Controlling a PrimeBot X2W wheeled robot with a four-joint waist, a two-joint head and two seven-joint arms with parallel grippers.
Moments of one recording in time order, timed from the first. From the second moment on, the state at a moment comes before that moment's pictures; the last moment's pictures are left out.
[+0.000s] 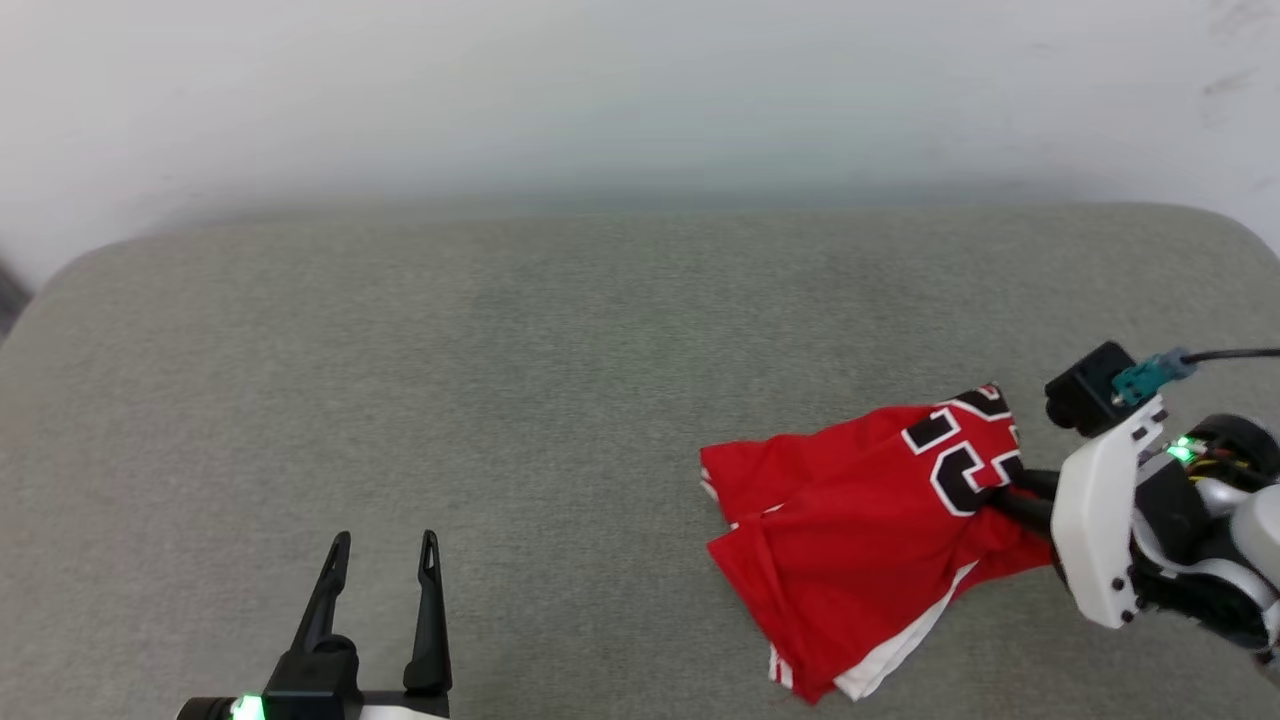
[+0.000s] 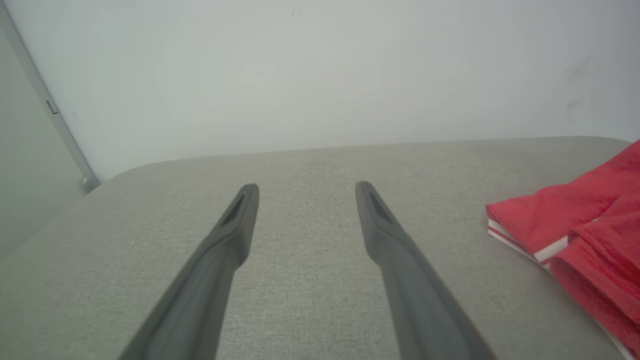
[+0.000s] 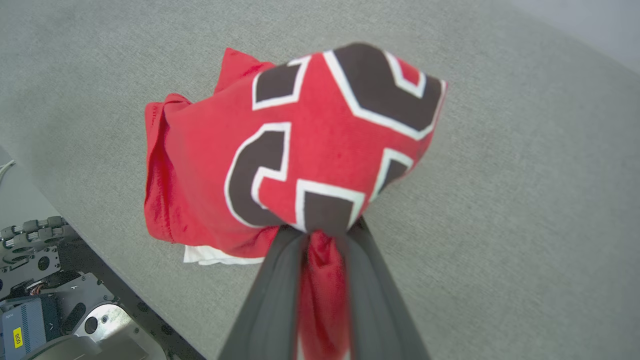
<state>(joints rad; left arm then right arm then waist) 0.14 0.06 -0.07 0.00 -0.03 0.06 -0.26 -0.54 -0.73 0.78 0.18 0.90 0.13 0.51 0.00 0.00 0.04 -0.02</state>
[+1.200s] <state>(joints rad) -0.13 0.16 -0.05 -0.10 0.00 0.02 -0.26 -0.80 -0.80 0.33 0.78 0.53 0.13 0.33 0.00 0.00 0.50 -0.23</state>
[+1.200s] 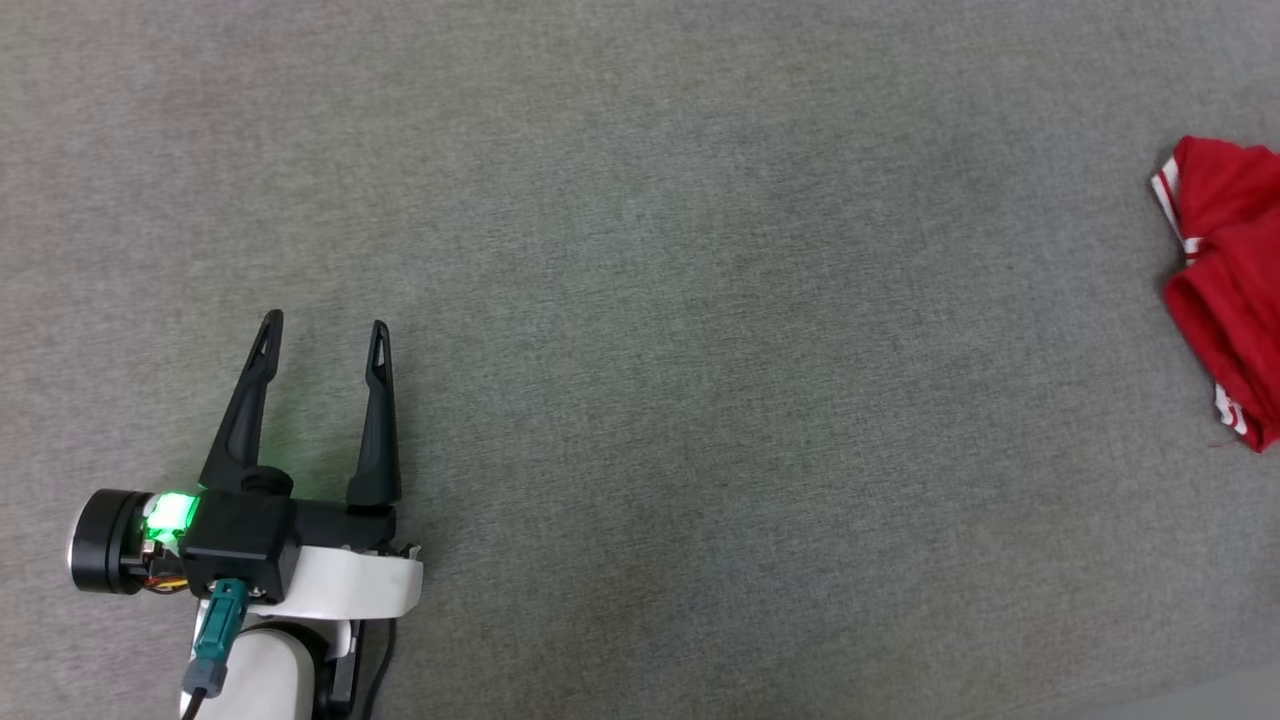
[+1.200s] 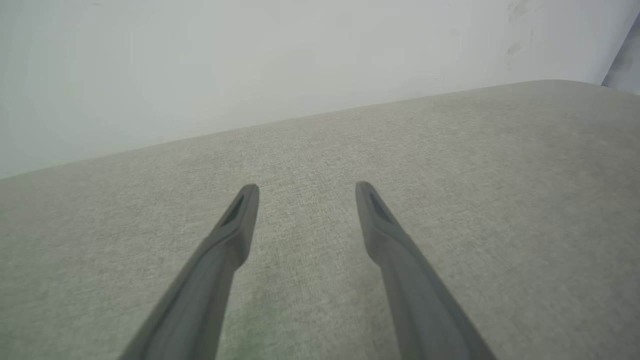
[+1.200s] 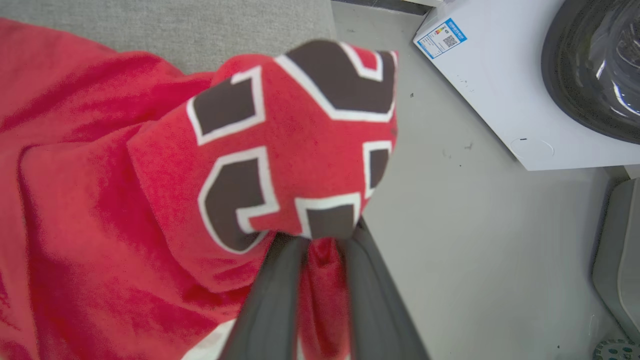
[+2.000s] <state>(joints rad) 0.07 0.08 -0.06 -0.05 -0.03 0.07 -0.26 -0.70 -0.50 0.04 0.49 -0.01 0.13 -0.26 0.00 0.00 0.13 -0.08</state>
